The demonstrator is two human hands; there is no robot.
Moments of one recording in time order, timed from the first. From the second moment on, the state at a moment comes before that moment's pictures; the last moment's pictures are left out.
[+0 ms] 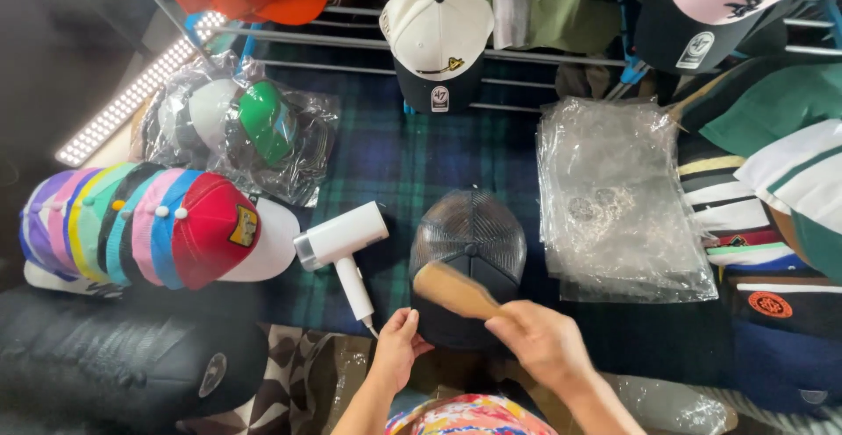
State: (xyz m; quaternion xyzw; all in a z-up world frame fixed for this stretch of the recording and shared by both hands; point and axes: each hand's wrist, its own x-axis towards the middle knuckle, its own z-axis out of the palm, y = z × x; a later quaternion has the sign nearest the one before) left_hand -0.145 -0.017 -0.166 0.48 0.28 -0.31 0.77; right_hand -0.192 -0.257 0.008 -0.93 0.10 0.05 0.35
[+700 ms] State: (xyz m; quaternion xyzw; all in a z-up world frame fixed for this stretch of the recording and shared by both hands) left_hand -0.132 -0.080 -0.086 0.87 -0.28 0.28 0.28; right_hand -0.195 -0.259 0.057 -0.90 0.26 0.13 0.31
